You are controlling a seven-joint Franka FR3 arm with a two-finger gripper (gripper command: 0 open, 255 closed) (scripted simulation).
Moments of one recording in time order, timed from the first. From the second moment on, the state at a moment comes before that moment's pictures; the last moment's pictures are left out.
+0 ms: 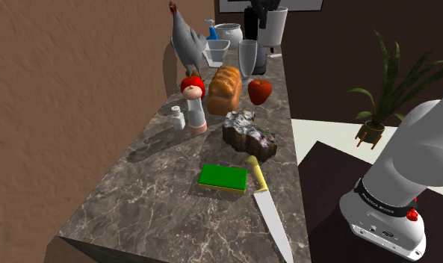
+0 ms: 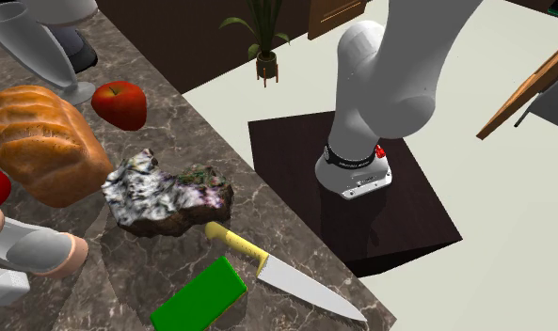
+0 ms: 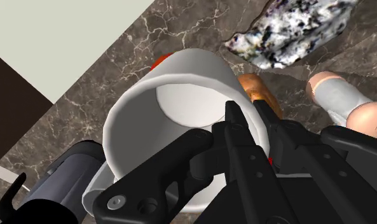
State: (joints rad) arm -0.04 -0.24 -0.02 -1.73 -0.06 1.53 0.03
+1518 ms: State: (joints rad) arm -0.23 0.45 -0.16 -0.93 0.03 1.42 -0.26
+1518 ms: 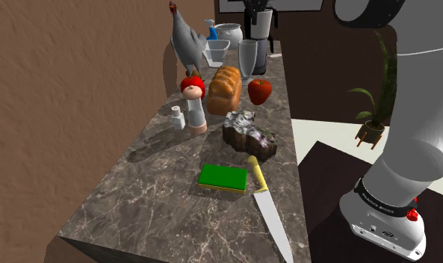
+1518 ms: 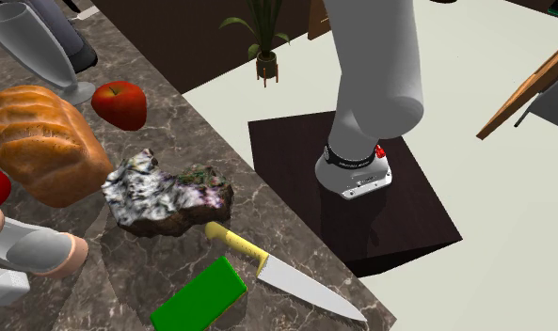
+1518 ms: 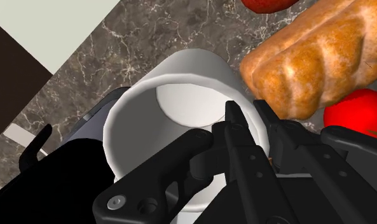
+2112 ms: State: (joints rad) arm -0.21 0.36 -0.16 -1.19 0.02 1.60 -0.26
